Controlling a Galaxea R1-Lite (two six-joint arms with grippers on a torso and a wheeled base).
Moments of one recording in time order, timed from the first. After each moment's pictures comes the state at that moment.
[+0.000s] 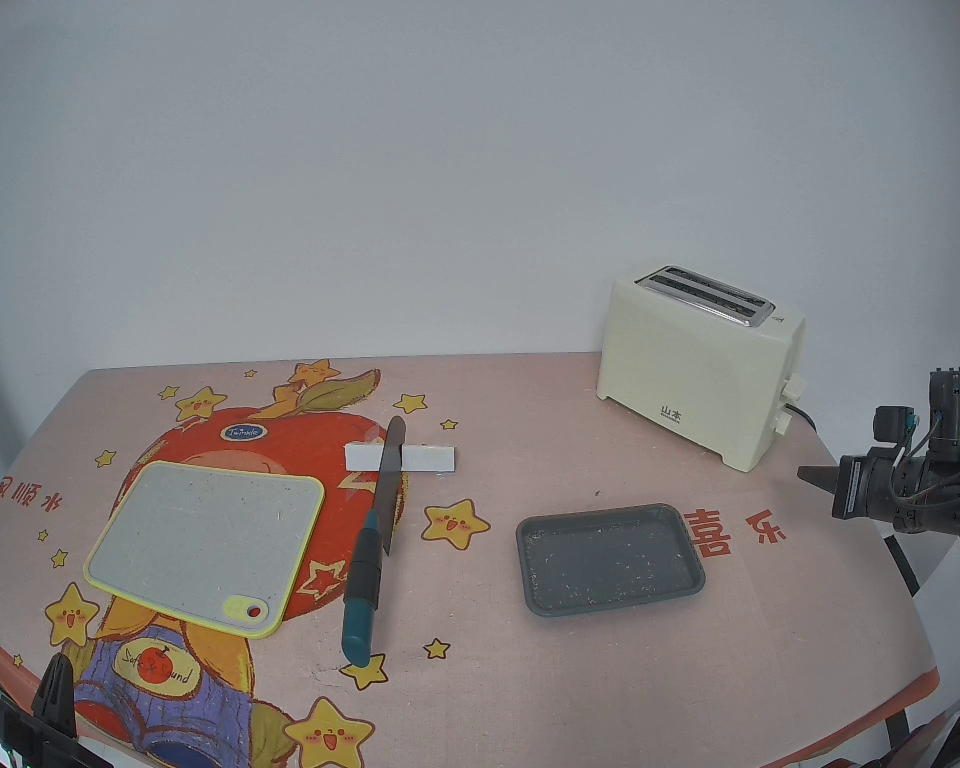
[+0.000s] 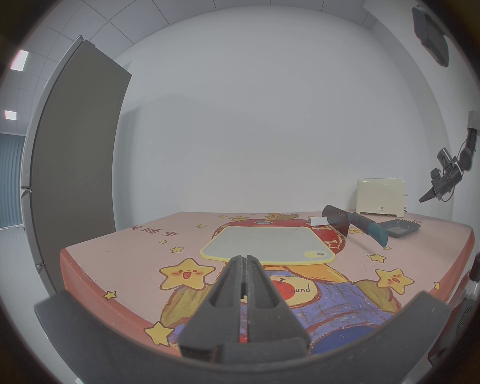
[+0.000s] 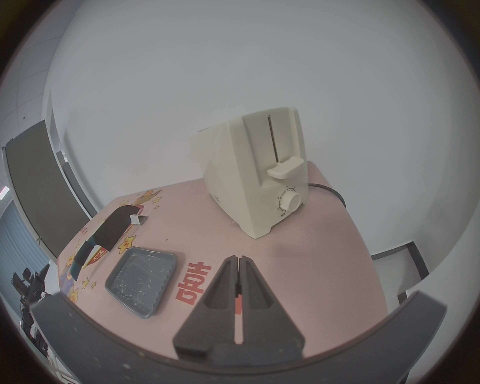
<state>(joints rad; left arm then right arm) -0.02 0.02 -0.02 0.00 -0.01 0.01 0.06 1.46 -0.58 -0.31 0.25 0.13</state>
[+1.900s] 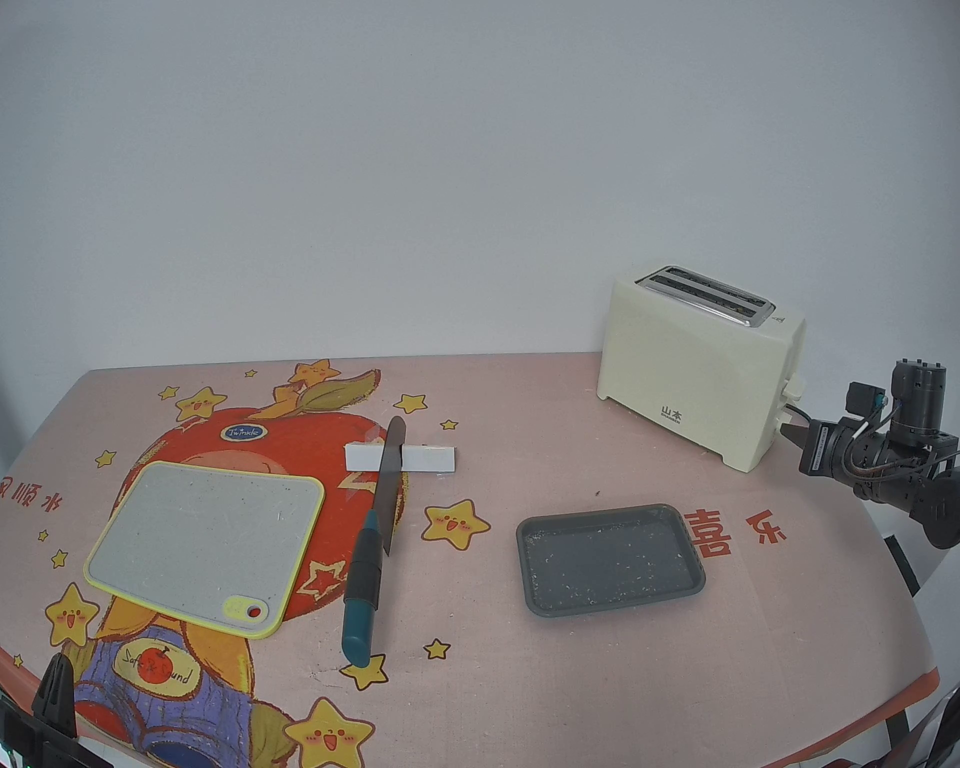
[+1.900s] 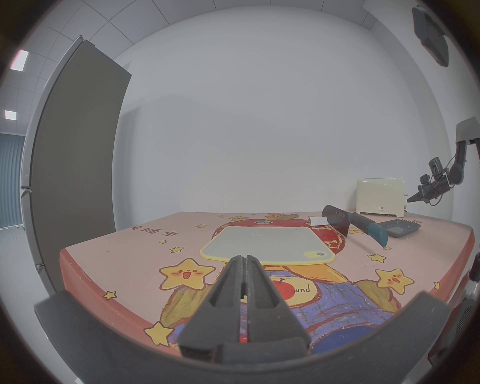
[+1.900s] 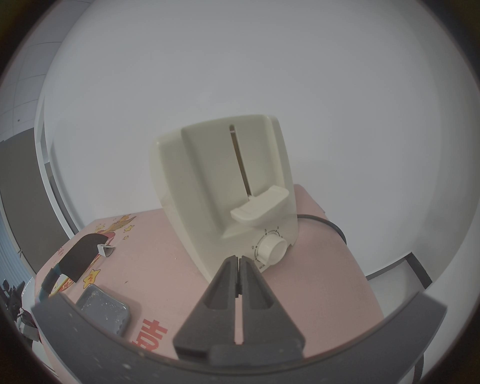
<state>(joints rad) -0.02 0.02 -0.02 0.00 -0.01 0.01 0.03 1.72 -0.60 -0.71 0.19 0.19</state>
